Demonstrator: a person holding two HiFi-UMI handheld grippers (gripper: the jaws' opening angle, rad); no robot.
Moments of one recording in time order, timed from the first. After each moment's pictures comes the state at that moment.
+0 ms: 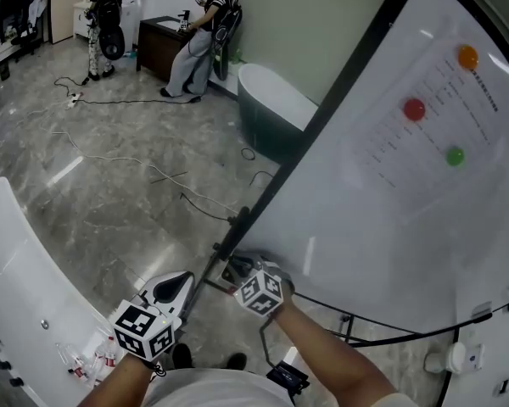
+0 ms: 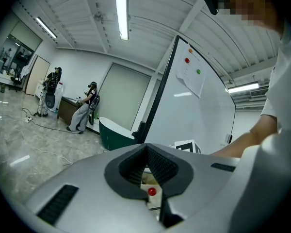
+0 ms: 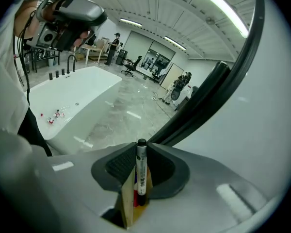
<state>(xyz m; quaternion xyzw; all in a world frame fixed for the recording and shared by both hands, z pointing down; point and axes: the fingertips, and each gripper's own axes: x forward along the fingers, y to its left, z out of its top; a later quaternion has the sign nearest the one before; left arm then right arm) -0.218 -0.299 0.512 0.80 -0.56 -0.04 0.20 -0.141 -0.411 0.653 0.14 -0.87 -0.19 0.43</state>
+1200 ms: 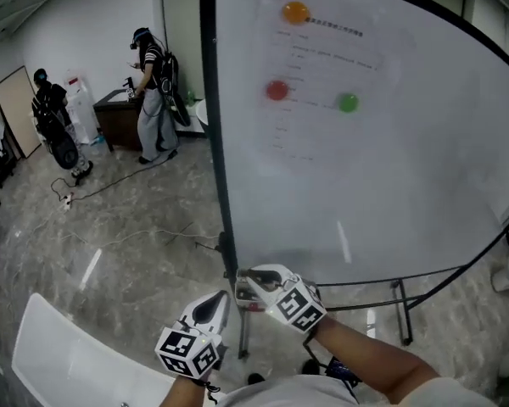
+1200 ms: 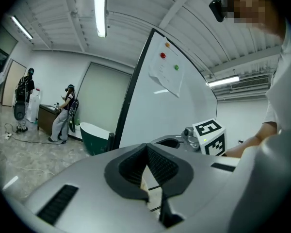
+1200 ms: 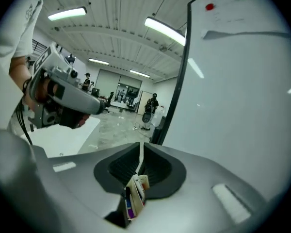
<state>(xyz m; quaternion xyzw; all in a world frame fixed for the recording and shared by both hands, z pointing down) -0.141 -0.315 0.458 0.86 -0.49 -0.01 0.15 -0.100 -0.370 0.498 0.25 -0.94 -0.09 0.22</state>
